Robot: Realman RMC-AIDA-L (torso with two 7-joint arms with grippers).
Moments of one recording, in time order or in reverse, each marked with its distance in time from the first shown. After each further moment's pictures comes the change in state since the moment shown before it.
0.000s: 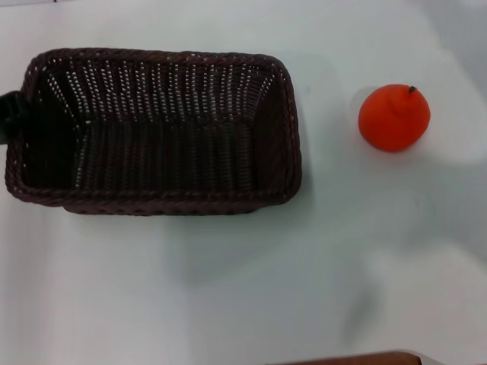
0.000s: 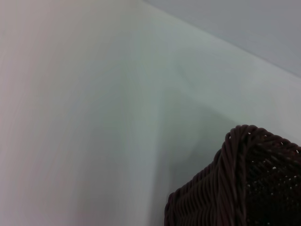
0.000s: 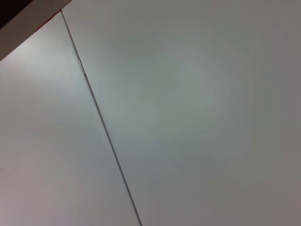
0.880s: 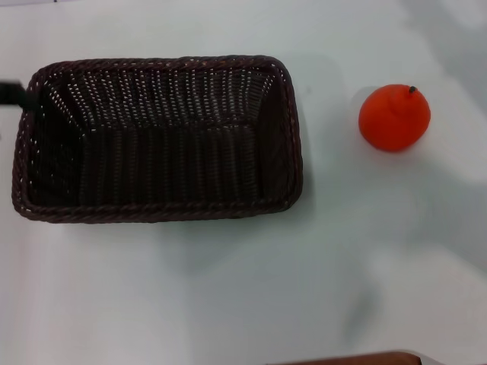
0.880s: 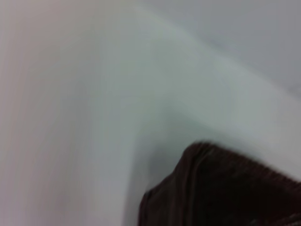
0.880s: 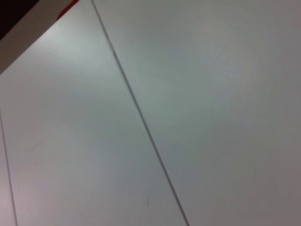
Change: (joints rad) left arm -0.039 0.053 -0.221 -0.077 -0.097 -0.245 0.046; right arm -0.085 0.004 -0.105 -0.001 -0.003 0.086 0.002
